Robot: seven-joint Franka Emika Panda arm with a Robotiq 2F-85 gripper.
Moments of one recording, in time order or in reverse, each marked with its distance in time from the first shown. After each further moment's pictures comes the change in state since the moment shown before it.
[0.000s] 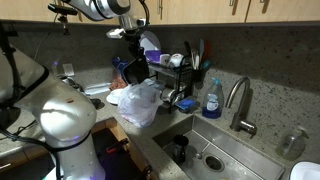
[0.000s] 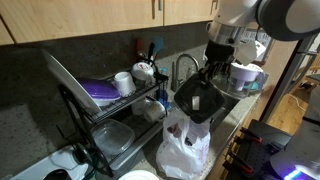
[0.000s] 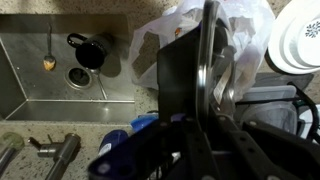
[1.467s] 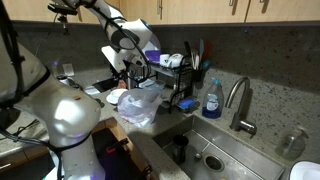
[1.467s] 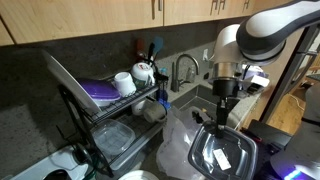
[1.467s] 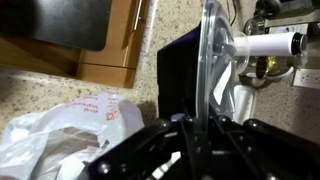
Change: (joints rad) arm 0.150 0.076 -0.199 -0.254 0.732 -0.041 -0.697
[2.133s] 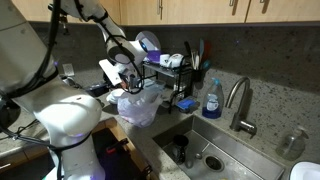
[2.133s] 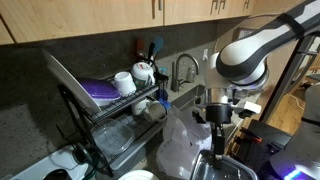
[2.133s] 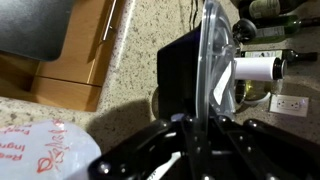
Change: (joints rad) arm 0.015 0.214 0.130 -0.001 0.257 0.072 -0.246
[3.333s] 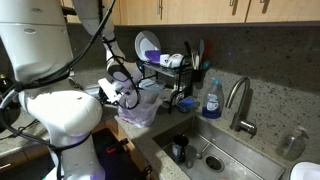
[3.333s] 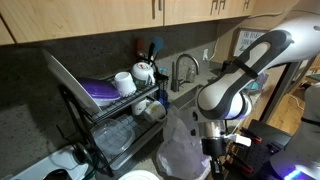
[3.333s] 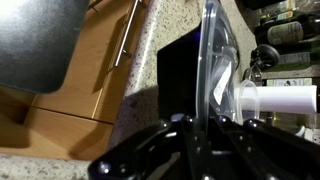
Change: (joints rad) arm 0.014 0.342 0.101 0.043 0.082 0.125 -0.175
